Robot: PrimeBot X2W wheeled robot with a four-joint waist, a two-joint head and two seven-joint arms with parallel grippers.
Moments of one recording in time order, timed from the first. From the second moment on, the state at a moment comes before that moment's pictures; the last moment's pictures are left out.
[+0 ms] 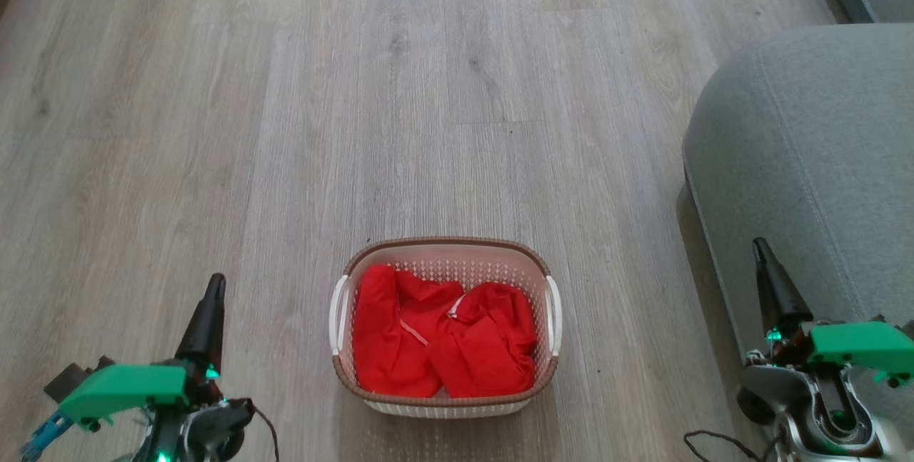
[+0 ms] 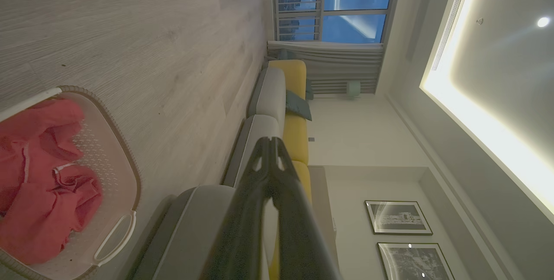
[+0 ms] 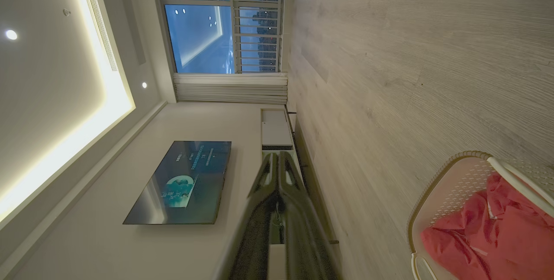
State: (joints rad) left arm -0.06 0.03 0.09 0.28 -1.60 -0.12 0.11; right arm -0.09 -0.05 -0.13 0.28 1.60 0.13 0.11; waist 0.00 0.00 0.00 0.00
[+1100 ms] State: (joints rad) left arm -0.06 0.03 0.09 0.28 -1.60 -0.12 0.11; right arm -0.09 -0.05 -0.13 0.28 1.60 0.13 0.11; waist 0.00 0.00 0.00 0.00
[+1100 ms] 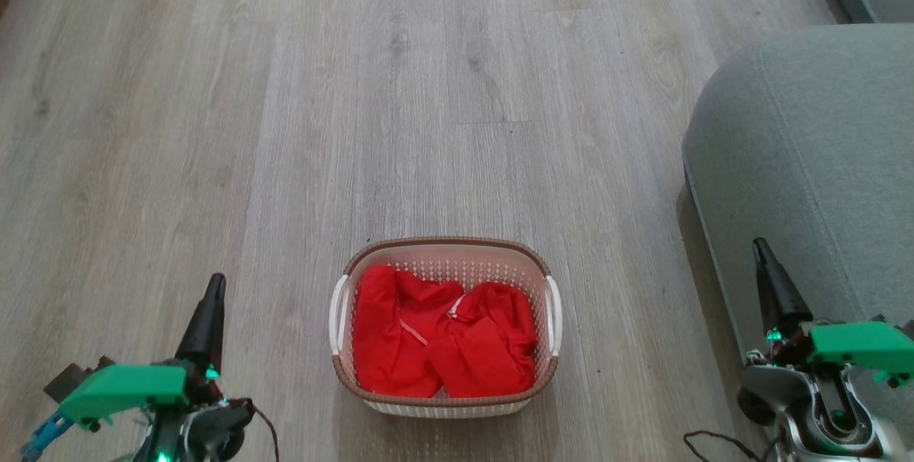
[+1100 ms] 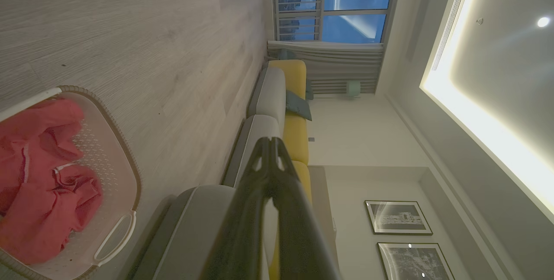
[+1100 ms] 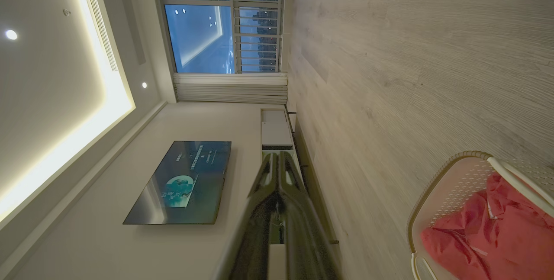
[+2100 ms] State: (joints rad) left arm -0.06 0.03 0.09 0.28 -1.60 -0.12 0.11; right arm -0.09 -0.05 -0.13 0.28 1.60 0.13 0.11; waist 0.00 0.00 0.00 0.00
